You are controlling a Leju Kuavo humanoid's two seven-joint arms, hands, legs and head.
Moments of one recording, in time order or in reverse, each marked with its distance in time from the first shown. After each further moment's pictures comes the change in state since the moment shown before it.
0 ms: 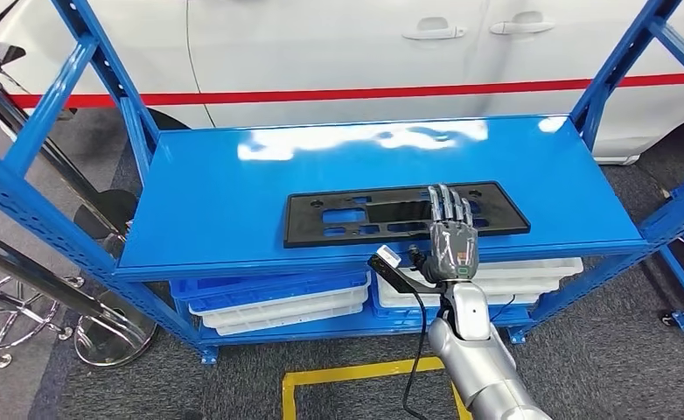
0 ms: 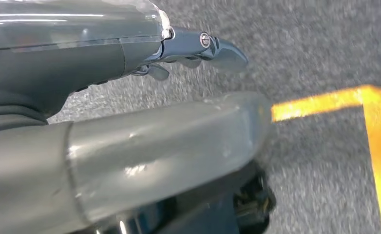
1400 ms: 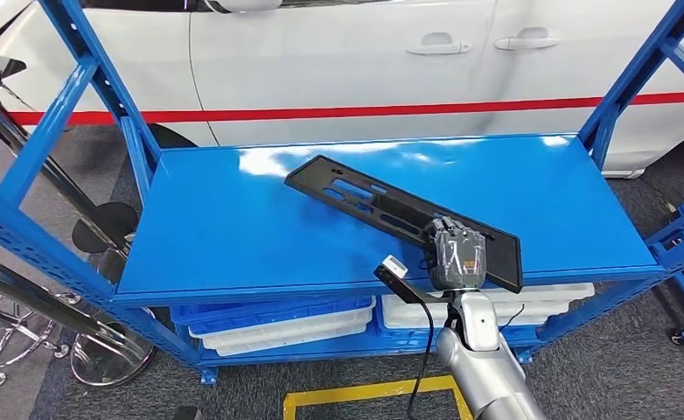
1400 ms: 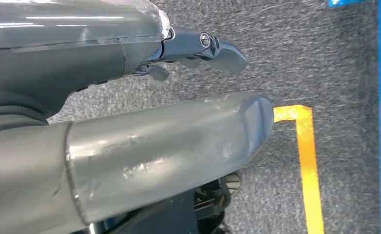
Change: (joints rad) left arm -0.012 0.000 -0.056 0.014 0.121 0.054 -0.085; right arm 0.054 -0.036 0.000 -0.066 -0.046 0.003 -0.014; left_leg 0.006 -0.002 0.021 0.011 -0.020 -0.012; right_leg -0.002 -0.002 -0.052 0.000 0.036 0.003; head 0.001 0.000
